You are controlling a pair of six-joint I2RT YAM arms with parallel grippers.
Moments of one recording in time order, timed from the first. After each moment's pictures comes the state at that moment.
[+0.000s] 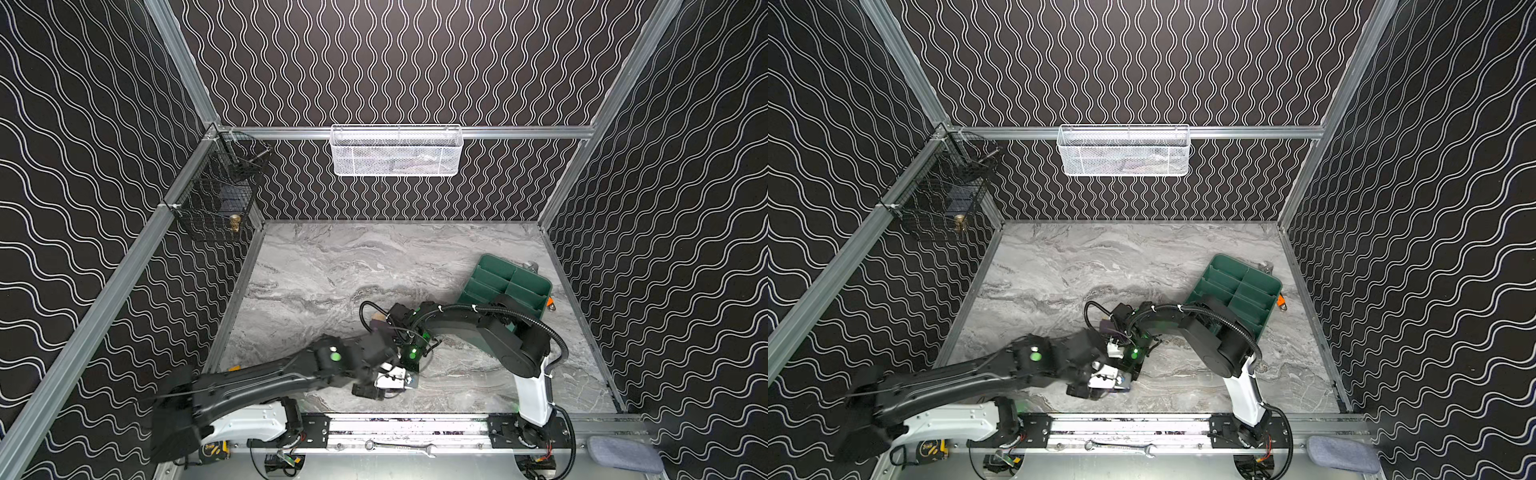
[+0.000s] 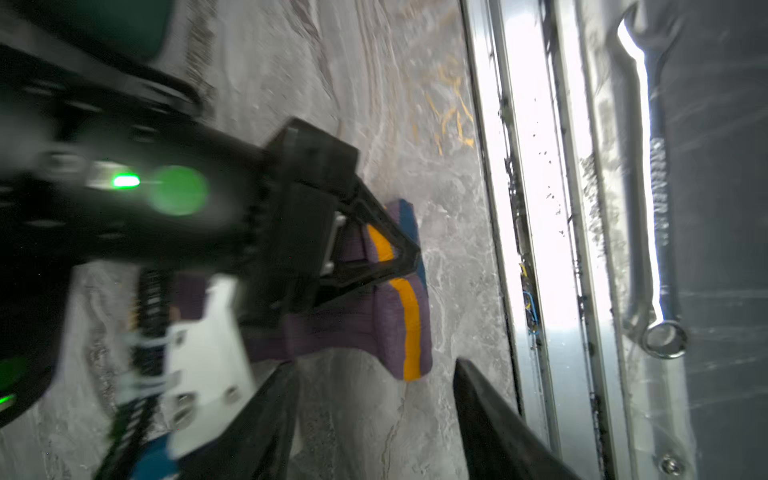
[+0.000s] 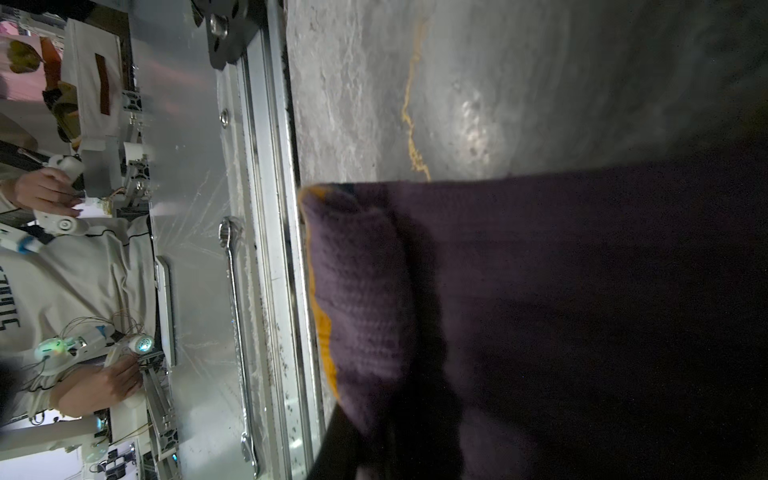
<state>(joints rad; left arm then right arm) -1.20 1.20 0.81 -0.80 -0.04 0.61 0.92 2.05 1.19 -0.78 -0.81 -0.41</state>
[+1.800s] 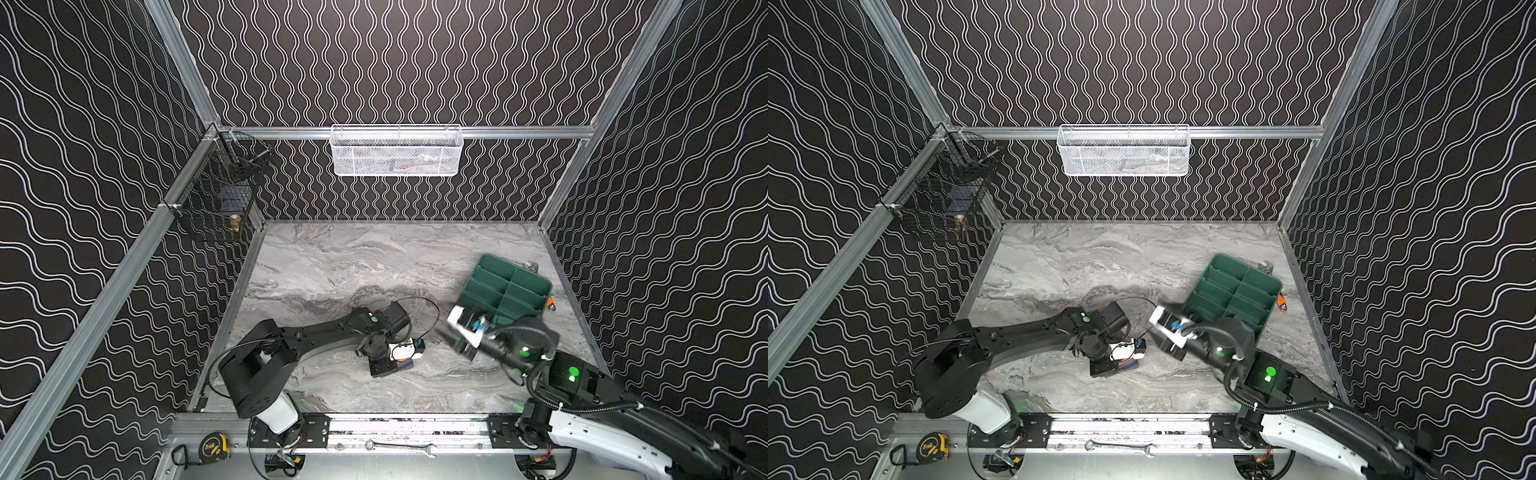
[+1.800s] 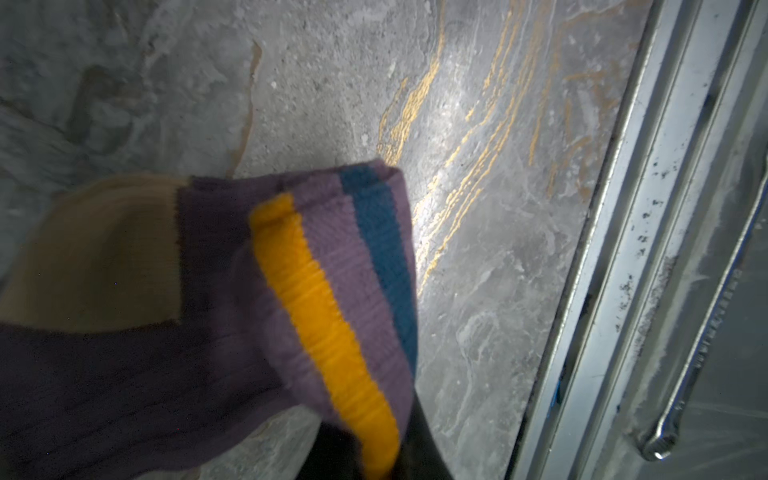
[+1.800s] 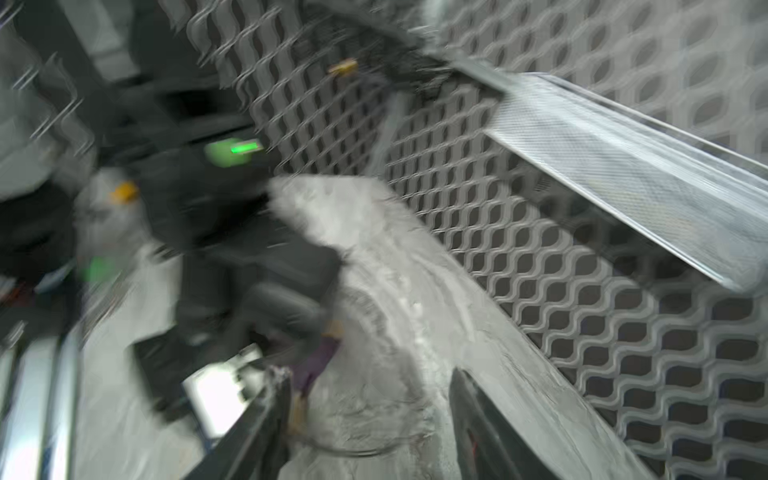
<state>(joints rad) -0.90 1.62 0.97 -0.80 0.25 0.46 1.11 0.71 0.68 -0.21 0.13 -0.42</state>
